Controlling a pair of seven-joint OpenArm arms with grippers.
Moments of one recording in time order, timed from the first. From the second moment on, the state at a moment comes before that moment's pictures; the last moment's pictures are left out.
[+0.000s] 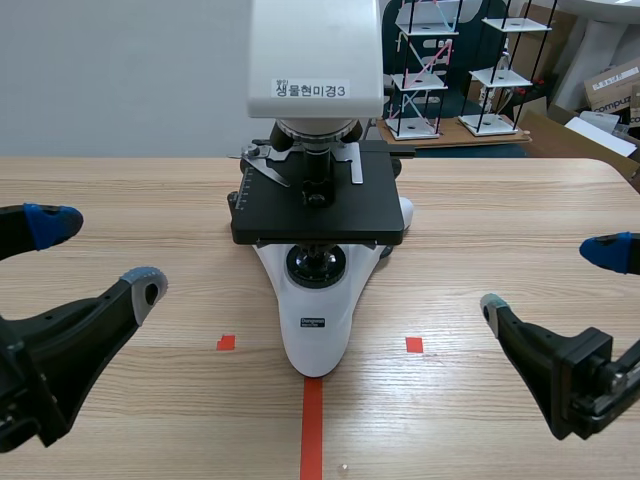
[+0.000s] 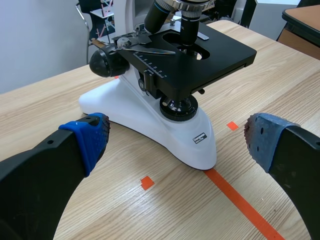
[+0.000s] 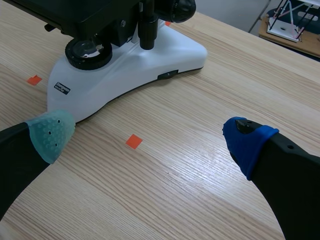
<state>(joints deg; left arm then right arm) 47.5 -32.4 -8.7 120.3 -21.8 -26.6 -12.4 -45.3 30.8 12.7 114.7 16.9 24.1 5.0</state>
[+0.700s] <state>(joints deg) 47.5 -32.4 -8.7 120.3 -21.7 -26.6 -12.4 -32.0 41.7 19.4 114.7 17.1 24.5 11.5</state>
